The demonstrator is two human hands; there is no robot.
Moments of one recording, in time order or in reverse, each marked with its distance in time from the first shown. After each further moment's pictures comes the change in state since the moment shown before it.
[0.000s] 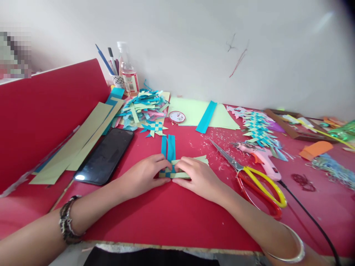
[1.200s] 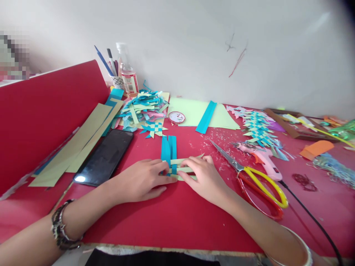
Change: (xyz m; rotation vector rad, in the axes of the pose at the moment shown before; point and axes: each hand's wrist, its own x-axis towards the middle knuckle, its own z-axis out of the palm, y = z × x) left_hand -0.006 0.006 -0.017 0.445 -0.145 0.318; right_hand -0.006 -0.001 -0.003 -0.007 0.123 0.175
